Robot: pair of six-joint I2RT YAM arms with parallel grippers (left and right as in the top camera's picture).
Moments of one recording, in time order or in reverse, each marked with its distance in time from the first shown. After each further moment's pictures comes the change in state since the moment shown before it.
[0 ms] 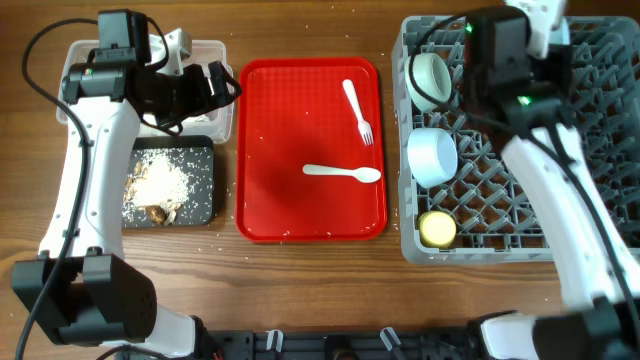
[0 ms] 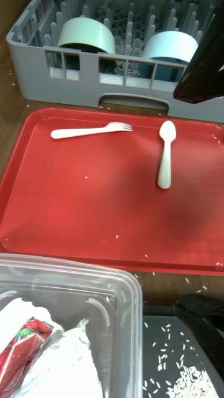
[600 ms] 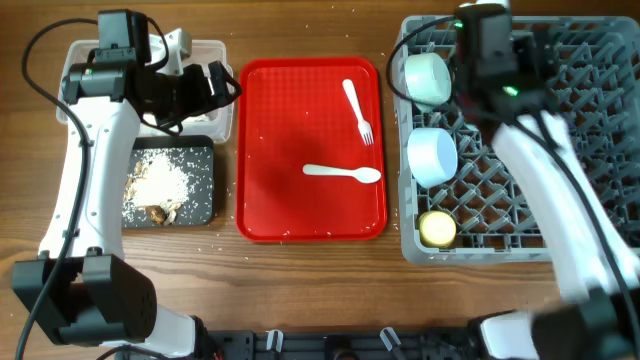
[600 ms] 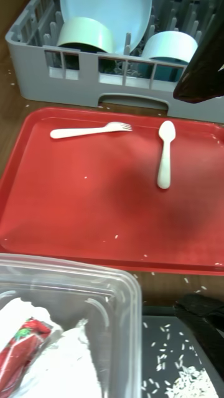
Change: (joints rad) left arm 0.000 0.000 0.000 -0.002 0.000 0.000; right arm 0.006 -0.051 -0.012 -0.005 -0.513 -0.124
